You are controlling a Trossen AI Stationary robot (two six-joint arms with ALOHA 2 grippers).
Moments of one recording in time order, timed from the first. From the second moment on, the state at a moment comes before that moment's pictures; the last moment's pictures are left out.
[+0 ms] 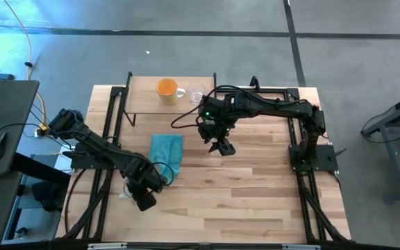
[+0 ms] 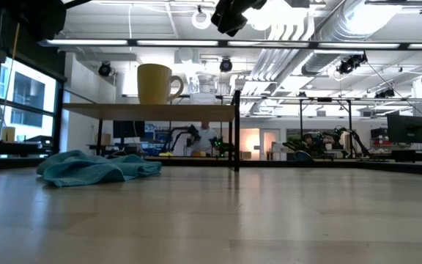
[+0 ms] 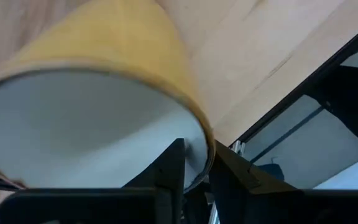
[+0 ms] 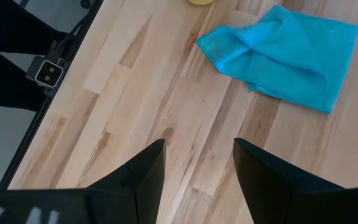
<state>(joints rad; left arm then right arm) -0.38 1.52 1.12 -1.12 0.42 -1.11 -0.10 1.88 1.95 -1.18 -0.42 -0.39</state>
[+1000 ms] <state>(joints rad) -0.39 1.52 1.12 -1.10 0.21 -1.10 -0.10 1.88 1.95 -1.19 -0.43 -0.39</state>
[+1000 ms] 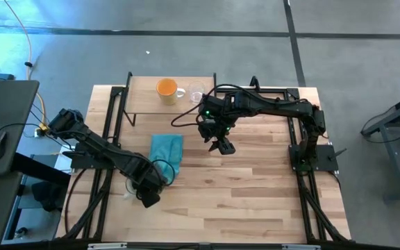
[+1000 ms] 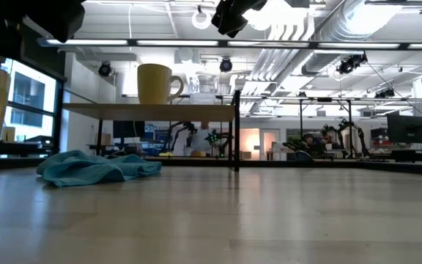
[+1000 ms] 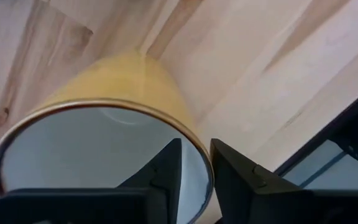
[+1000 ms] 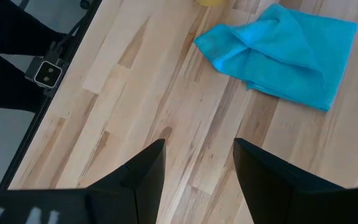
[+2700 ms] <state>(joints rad) -0.39 1.53 1.25 -1.41 -0.02 -0.96 -0.11 1.88 1.95 -1.18 -0.43 -0.38</state>
